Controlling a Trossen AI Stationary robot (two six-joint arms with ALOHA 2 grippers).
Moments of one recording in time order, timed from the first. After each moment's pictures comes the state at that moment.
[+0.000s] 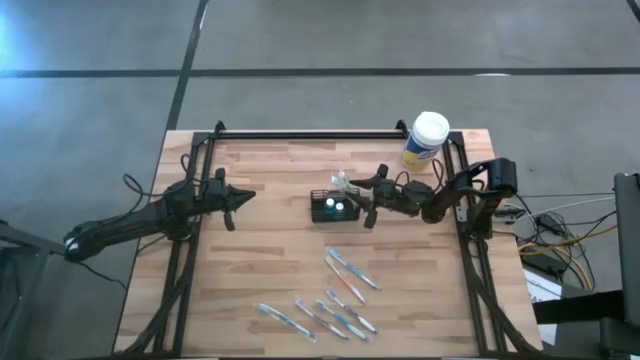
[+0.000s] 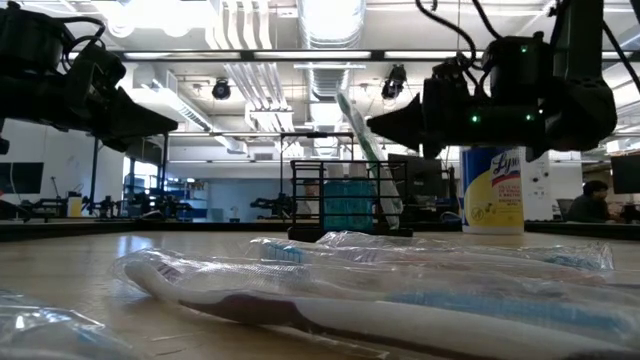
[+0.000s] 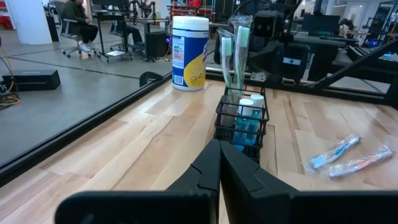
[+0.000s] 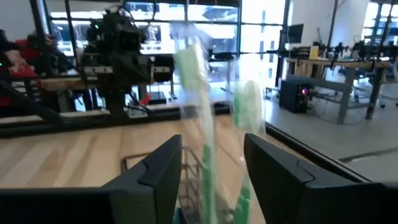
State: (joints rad) left arm 0.33 0.17 0.01 0.01 0.05 -0.06; right arm -0.17 1.78 0.34 1.54 0.11 0.02
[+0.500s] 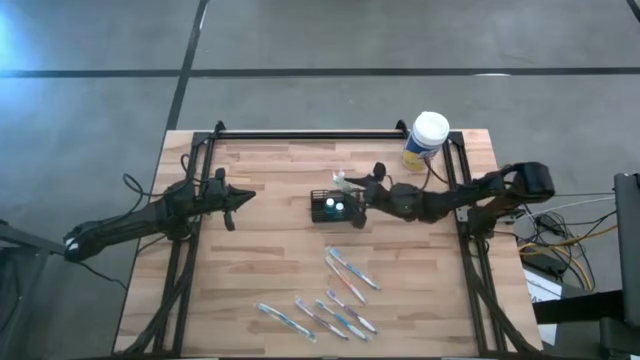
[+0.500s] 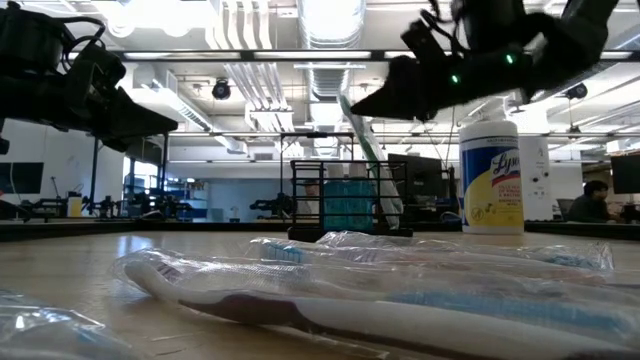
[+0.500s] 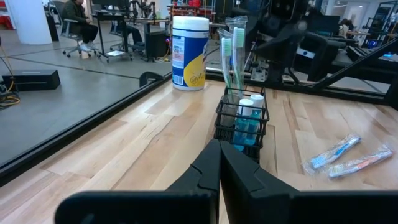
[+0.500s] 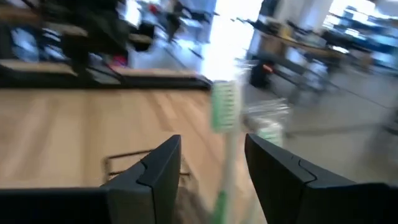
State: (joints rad) left arm 0.33 0.17 0.01 0.01 0.05 -0.06; right arm -0.03 1.51 0.55 0.85 0.42 -0.12
